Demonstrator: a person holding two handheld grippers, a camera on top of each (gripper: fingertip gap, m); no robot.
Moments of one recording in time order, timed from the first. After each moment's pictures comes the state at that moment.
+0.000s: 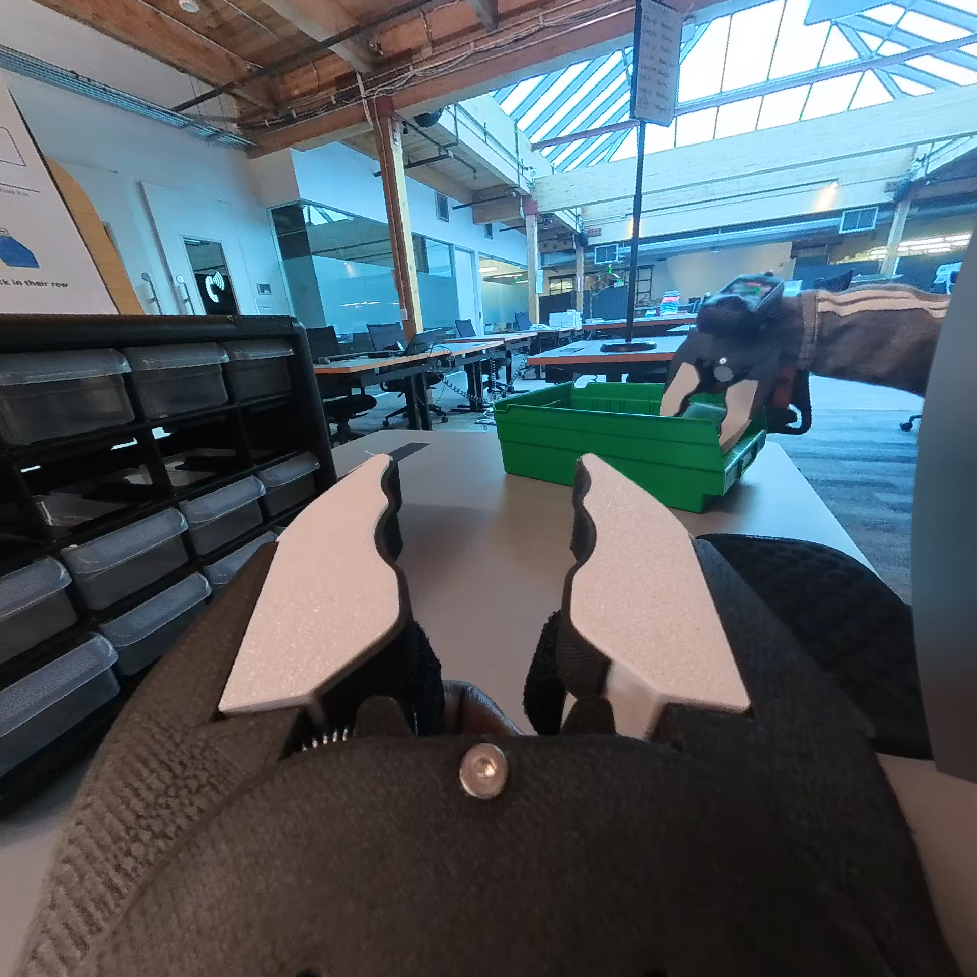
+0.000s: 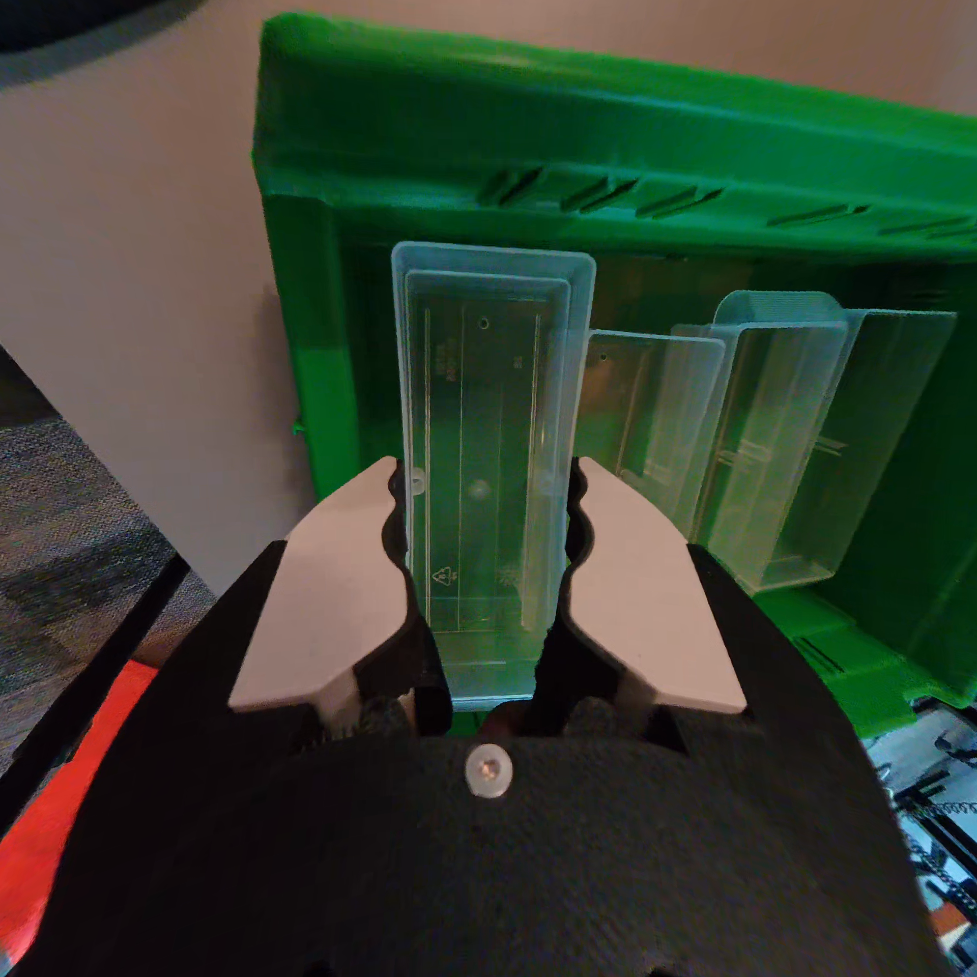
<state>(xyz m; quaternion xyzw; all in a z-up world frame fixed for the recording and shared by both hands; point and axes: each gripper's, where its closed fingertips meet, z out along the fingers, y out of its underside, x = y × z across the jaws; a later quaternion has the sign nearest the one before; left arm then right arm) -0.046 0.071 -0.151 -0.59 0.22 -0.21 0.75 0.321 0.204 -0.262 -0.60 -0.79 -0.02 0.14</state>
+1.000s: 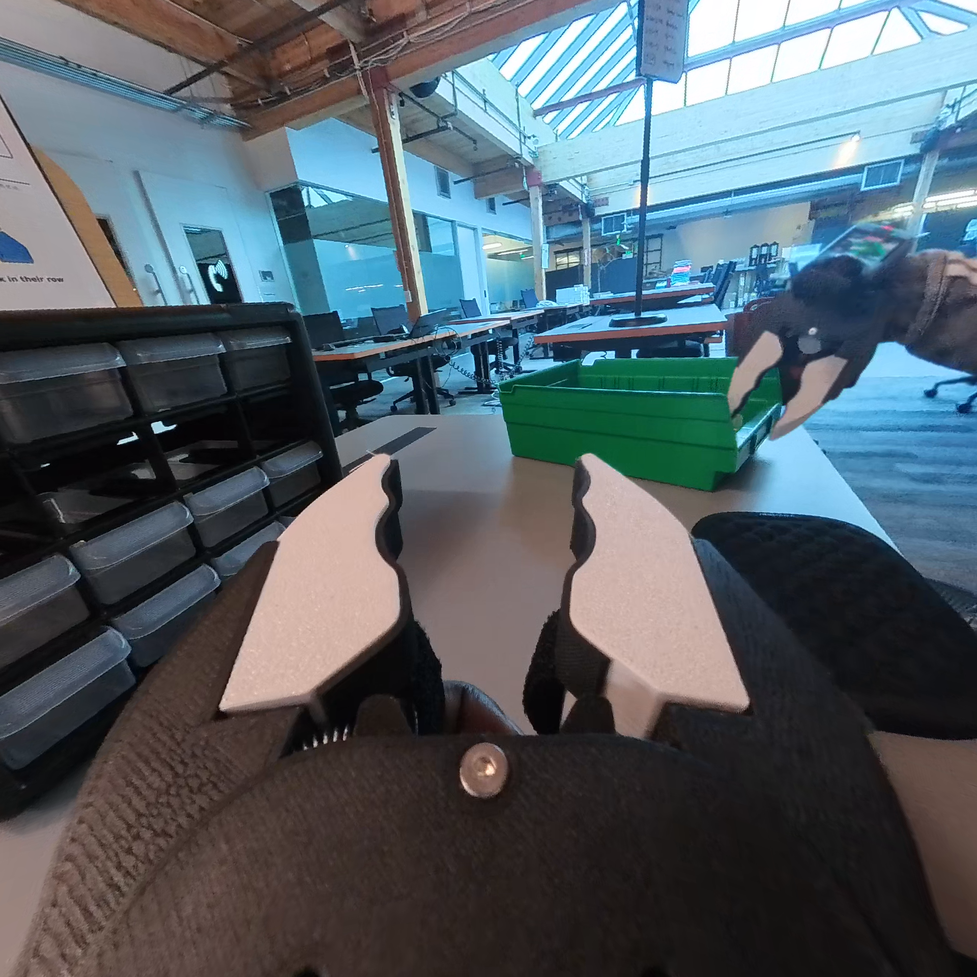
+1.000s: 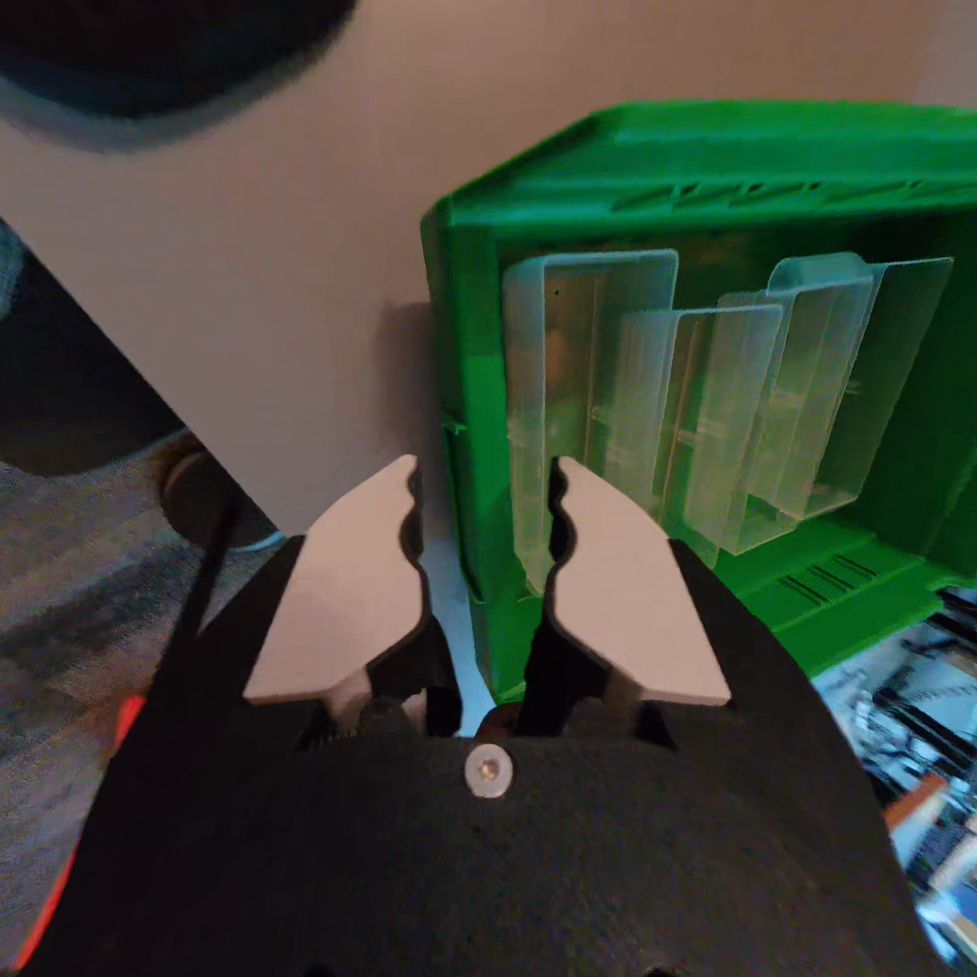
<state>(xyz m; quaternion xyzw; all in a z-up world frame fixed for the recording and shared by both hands) -0.044 0.073 -0.158 -0.60 0.23 -0.19 0.74 0.330 0.156 -0.259 -0.63 -0.75 -0.07 0.19</state>
